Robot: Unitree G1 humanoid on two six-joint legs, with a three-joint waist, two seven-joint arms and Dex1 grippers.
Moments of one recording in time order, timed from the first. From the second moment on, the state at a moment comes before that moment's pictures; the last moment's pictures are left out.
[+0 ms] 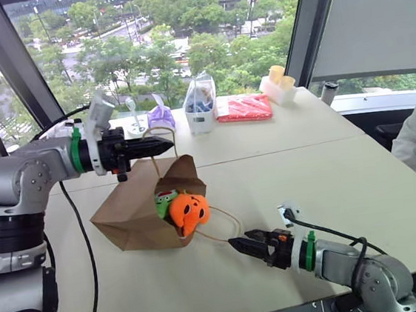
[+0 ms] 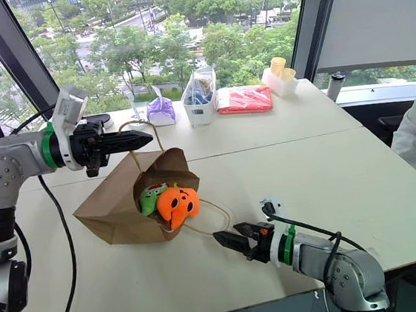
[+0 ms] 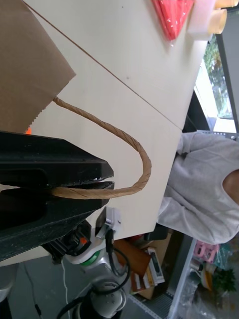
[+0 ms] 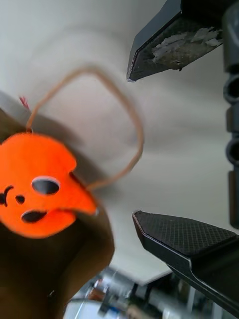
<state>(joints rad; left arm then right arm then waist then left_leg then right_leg) -0.91 0.80 0.09 0.06 -0.75 0.97 -1.19 -0.12 -0.23 -0.16 -0.40 0.83 1.17 0.46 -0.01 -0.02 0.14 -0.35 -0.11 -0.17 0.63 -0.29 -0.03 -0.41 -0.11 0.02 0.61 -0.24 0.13</state>
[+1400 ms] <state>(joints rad) -0.84 0.70 0.11 0.05 -0.71 0.85 -1.00 -0.47 -0.28 -0.33 -0.37 1.23 0.89 0.33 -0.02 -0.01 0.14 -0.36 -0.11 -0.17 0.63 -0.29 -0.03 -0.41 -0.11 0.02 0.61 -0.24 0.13</state>
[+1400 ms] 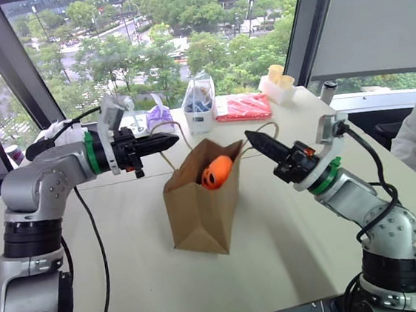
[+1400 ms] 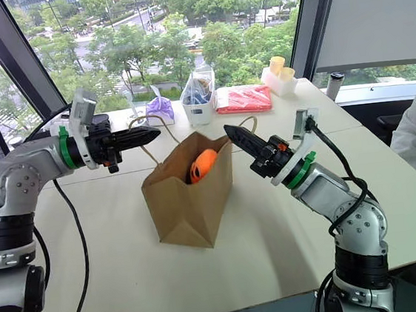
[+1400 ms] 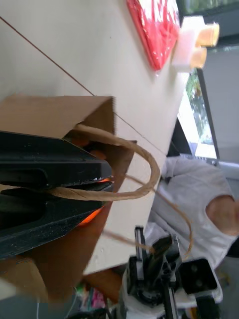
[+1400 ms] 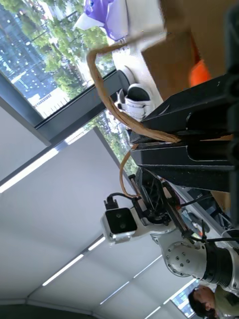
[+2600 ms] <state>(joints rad) -0.13 0.73 0.44 -0.53 -1.08 1.19 -0.67 -0.08 -0.60 -0.05 -0.54 1.04 0.84 0.52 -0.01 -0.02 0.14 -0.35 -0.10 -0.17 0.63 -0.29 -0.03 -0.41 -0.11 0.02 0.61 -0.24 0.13</state>
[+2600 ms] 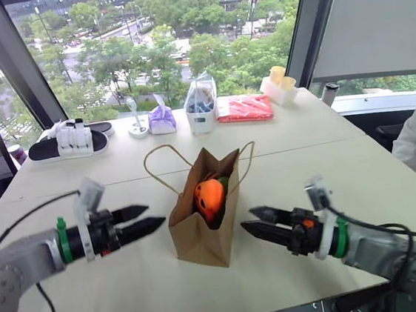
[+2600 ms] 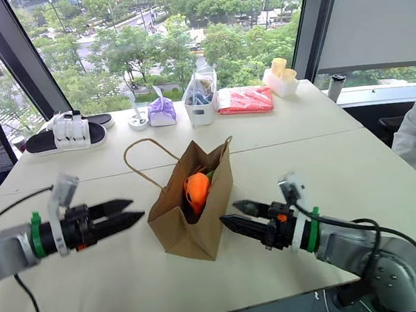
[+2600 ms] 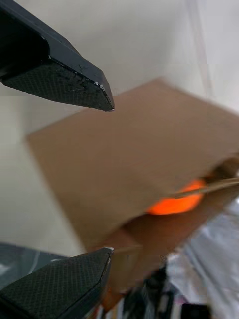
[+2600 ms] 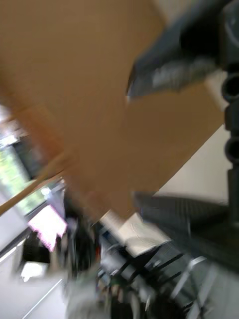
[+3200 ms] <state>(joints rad) -0.08 0.72 0.23 -0.72 -1.03 1.04 -0.52 -0.19 -0.47 0.06 -0.48 0.95 0.84 0.56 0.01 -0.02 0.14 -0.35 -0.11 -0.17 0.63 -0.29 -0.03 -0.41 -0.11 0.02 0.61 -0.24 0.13</state>
